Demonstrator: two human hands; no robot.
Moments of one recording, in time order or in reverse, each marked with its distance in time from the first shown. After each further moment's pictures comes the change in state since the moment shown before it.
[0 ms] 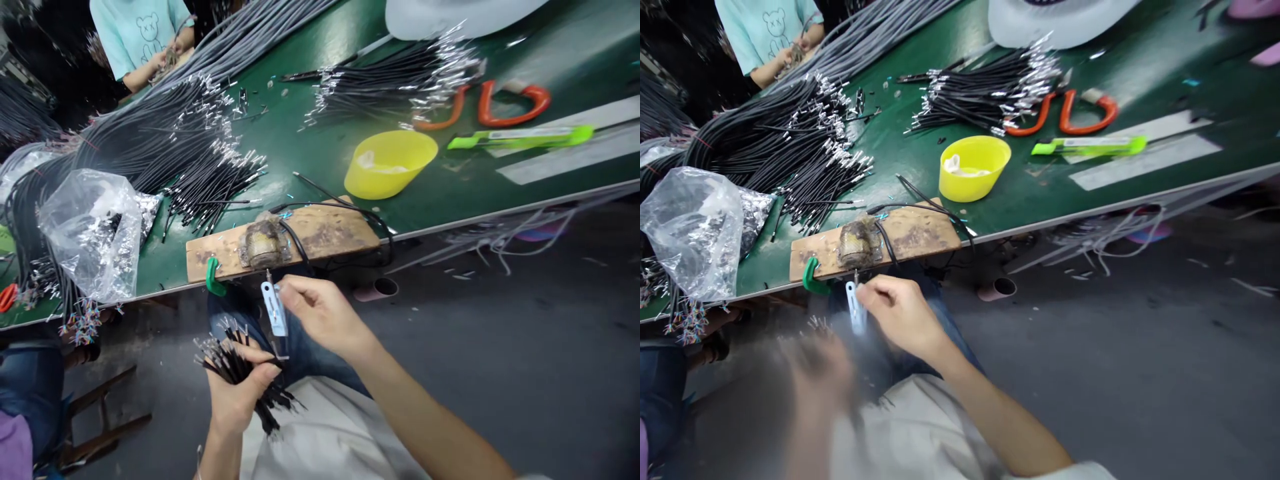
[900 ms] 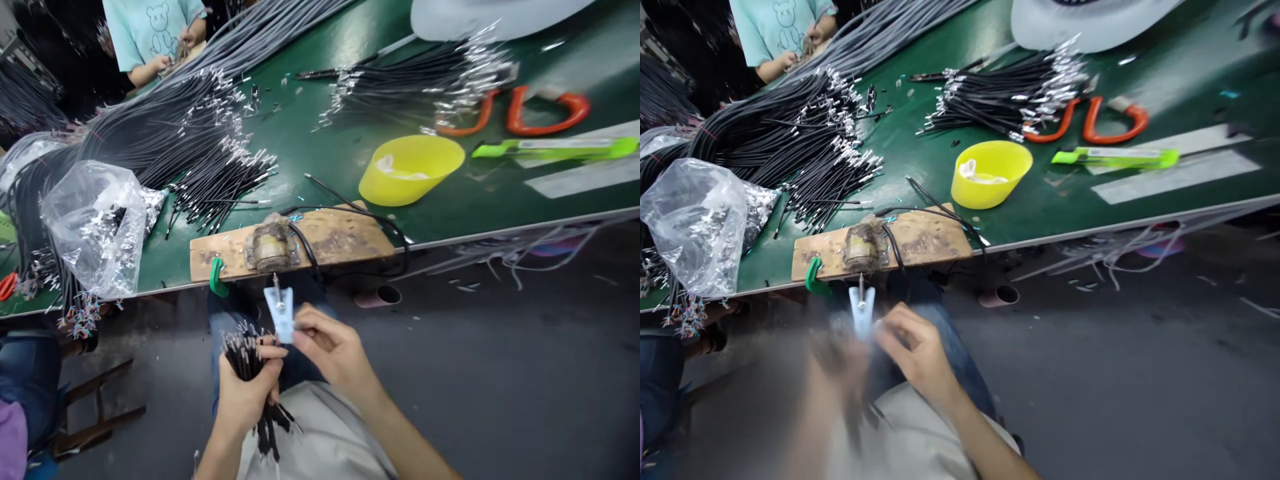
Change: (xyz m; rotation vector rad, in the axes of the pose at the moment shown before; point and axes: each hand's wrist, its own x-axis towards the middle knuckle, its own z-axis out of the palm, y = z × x) left_hand -0.003 -0.014 0.019 -0.088 0.013 -0.195; right_hand -0.032 0.047 0.000 -0.095 0.087 -0.269
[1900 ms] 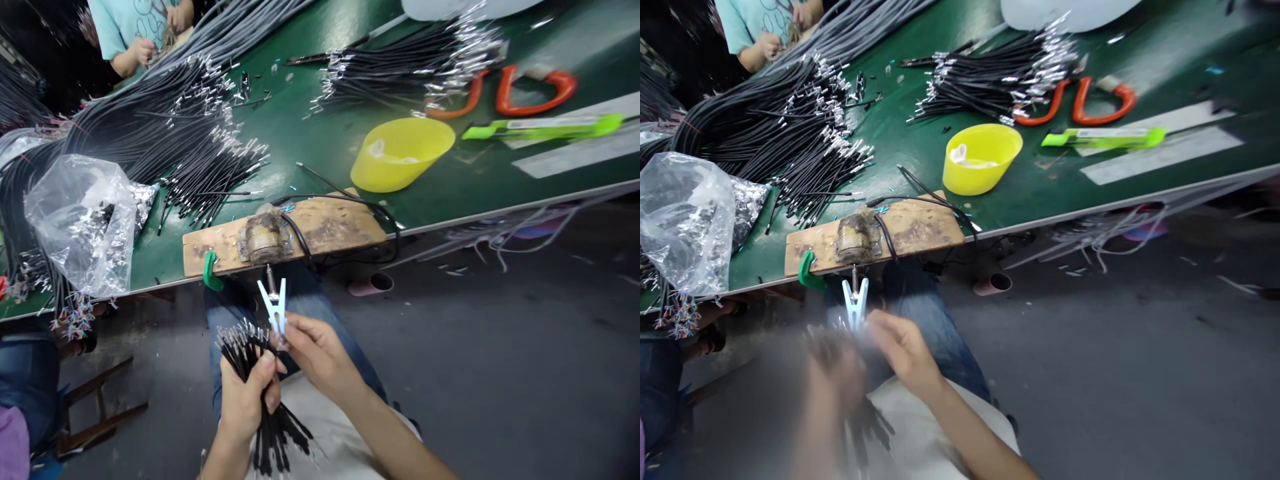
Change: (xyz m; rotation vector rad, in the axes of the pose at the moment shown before) left_hand -0.020 0.000 0.012 0.000 0.032 0.044; right_hand -0.014 0.010 0.013 0.364 -0.154 0.196
